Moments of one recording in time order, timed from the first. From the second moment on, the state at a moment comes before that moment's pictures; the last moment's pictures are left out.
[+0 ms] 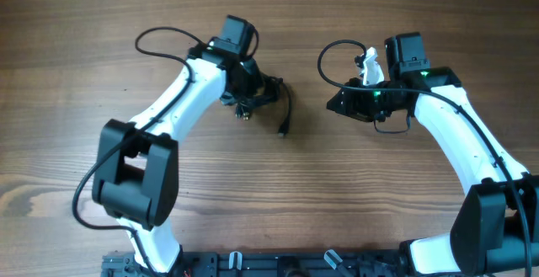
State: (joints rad) left arm -0.39 1.93 1.42 -0.76 0.10 -0.77; right arm 0.13 1.62 1.13 -0.77 -0.63 0.32
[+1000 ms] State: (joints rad) left arm -0.47 1.97 1.40 -1.05 -0.09 -0.55; right arm 0.13 1.62 1.13 -0.80 -0.63 0.32
